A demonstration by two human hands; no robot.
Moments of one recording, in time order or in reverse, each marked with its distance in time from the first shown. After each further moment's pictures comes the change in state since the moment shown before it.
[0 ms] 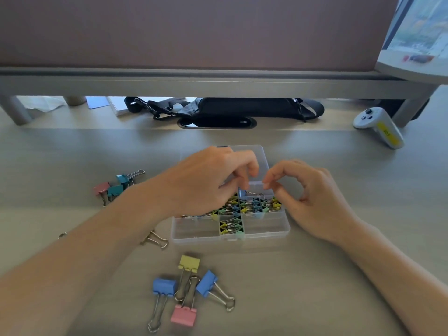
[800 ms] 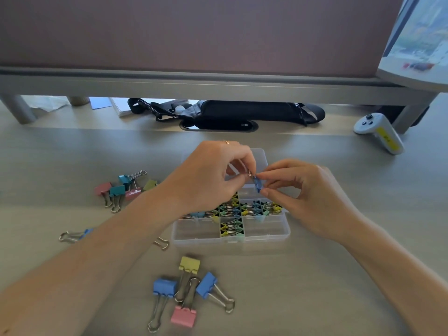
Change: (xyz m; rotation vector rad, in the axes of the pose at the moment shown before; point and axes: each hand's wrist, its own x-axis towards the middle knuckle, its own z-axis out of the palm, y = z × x) left_hand 0.005 0.006 0.005 -0.164 0.233 -0.094; right_hand 0.010 -0.009 -0.006 0.053 -0.056 0.085
